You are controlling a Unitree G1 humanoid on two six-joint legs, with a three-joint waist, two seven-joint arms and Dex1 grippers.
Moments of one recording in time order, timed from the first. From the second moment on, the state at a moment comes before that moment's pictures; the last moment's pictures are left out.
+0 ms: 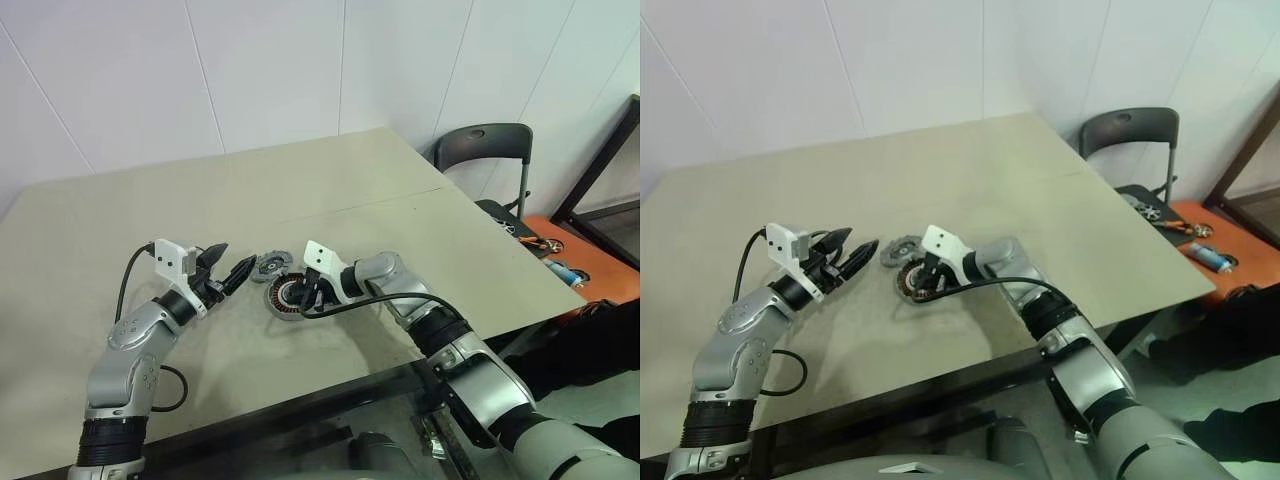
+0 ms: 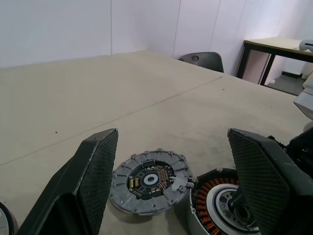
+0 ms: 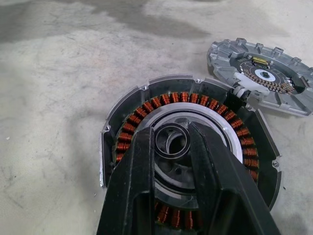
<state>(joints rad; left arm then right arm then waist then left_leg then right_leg) -0.10 0.39 0.18 -0.15 -0.49 0.32 -0.59 -0.75 -0.18 0.42 0.52 -0.01 0.38 1.02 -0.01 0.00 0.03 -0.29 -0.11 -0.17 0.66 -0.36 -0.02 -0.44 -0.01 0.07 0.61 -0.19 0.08</state>
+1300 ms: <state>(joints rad) -0.07 0.39 0.18 -0.16 -0.49 0.32 -0.59 -0.77 -0.15 0.36 0.58 0.02 0.43 0.99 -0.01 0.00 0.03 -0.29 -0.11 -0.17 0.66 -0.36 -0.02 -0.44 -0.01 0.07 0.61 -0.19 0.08</state>
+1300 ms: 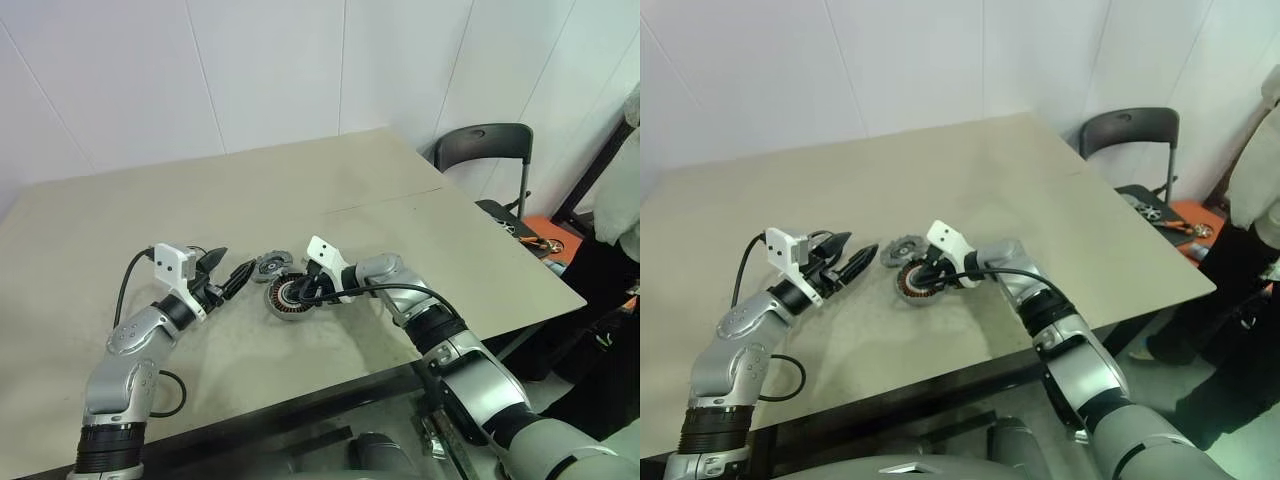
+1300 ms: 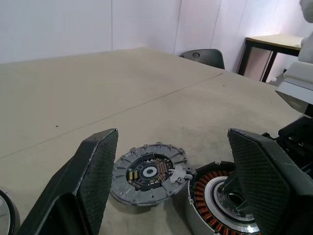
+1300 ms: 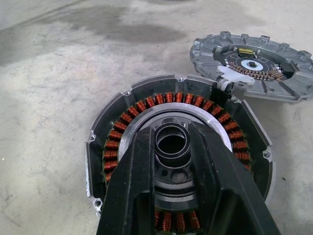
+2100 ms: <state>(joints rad) -0.07 0.38 0.17 -0.17 -0.49 0.32 -0.58 -0.75 -0.15 0.36 0.57 0.01 0.40 0.97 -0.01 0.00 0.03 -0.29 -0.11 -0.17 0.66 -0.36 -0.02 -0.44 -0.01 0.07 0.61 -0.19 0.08</state>
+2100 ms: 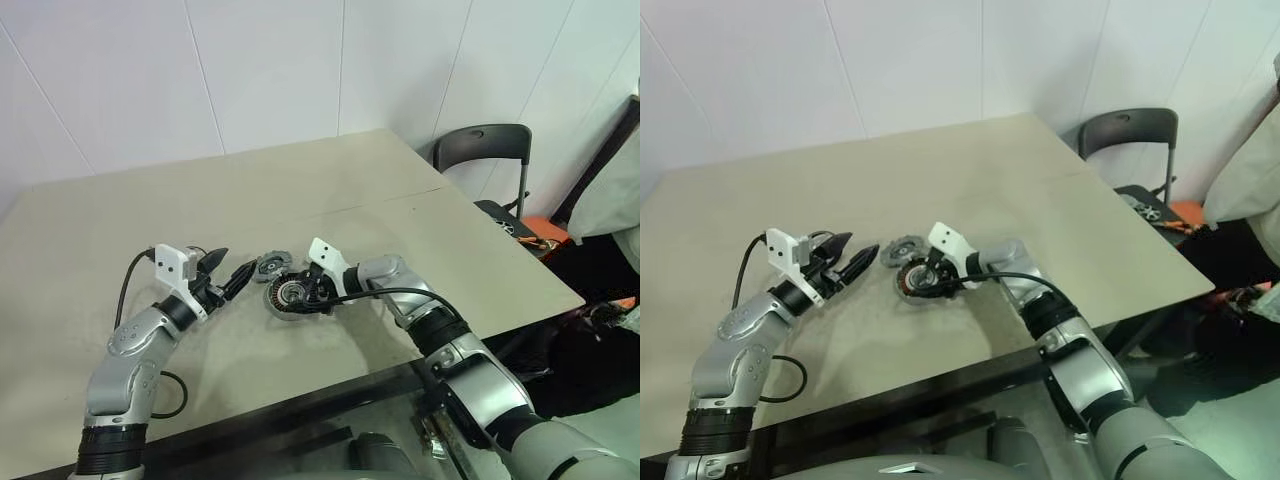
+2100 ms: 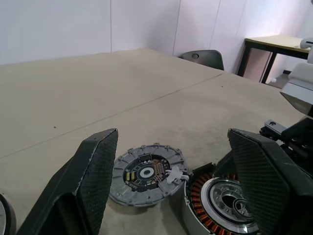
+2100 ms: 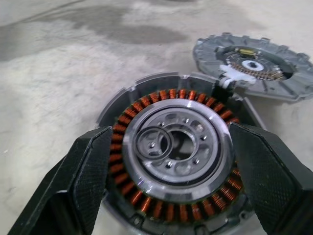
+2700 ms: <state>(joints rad) -0.06 0.37 0.17 -0.19 -0.49 0.32 -0.57 -0.75 -0.17 0.35 0.55 0.01 0.34 0.93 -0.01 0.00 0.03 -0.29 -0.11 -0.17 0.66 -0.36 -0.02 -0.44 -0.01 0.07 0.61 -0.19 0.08</state>
